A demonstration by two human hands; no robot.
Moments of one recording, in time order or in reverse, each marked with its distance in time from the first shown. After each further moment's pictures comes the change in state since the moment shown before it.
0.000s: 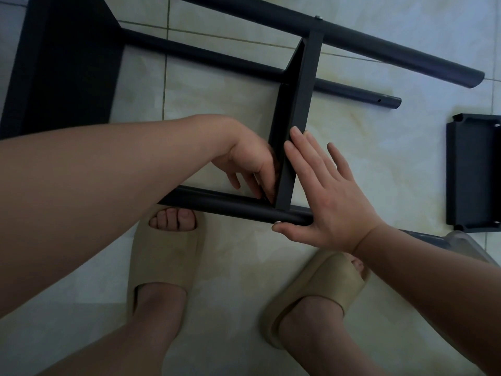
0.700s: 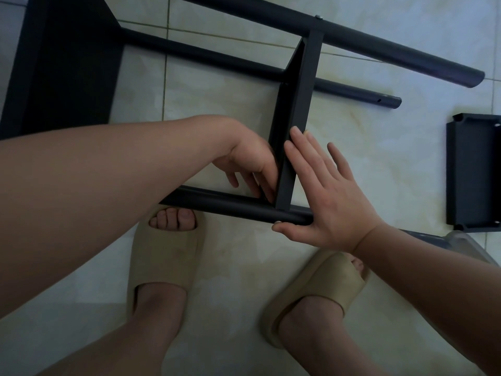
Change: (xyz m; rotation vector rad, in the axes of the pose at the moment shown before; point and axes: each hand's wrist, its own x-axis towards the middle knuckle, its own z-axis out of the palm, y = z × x) left_hand -0.001 0.000 0.001 -0.011 0.015 -0.010; right_hand 0.000 0.000 0.000 -0.001 -0.010 0.005
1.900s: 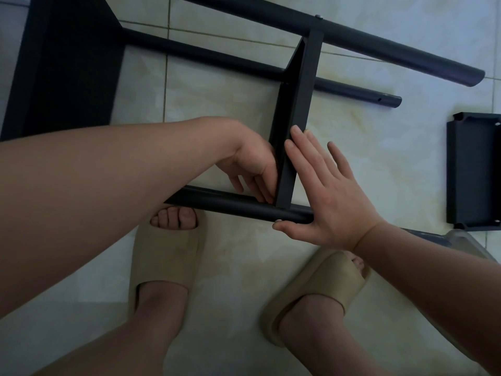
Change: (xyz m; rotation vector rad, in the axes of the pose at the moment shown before) left_hand 0.003 0.002 0.005 -0.033 -0.022 -0.009; right_hand 0.000 0.000 0.000 0.003 0.008 -0.003
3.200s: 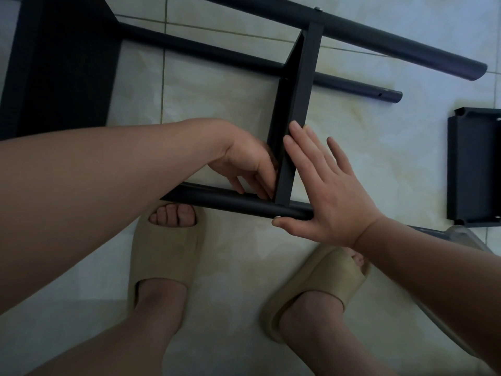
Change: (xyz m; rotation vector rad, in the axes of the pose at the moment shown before) left_hand 0.003 -0.013 0.001 -0.094 -0.036 0.104; right_hand 0.000 0.001 0.000 0.010 -0.010 0.003
